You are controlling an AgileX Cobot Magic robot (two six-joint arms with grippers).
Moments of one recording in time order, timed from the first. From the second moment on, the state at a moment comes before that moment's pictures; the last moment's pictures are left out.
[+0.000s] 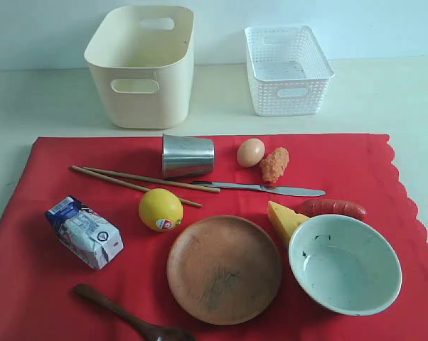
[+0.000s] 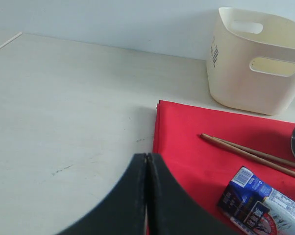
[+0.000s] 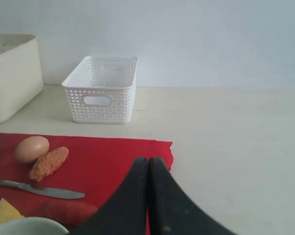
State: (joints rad) left arm -0.01 0.01 0.00 0.12 0.37 -0.24; right arm 0.08 0.01 -0.04 -0.05 0.30 0.06
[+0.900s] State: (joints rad) left arm -0.01 0.01 0.00 0.12 0.37 -0.24; right arm 0.08 0.83 -0.56 -0.05 0.30 0.06
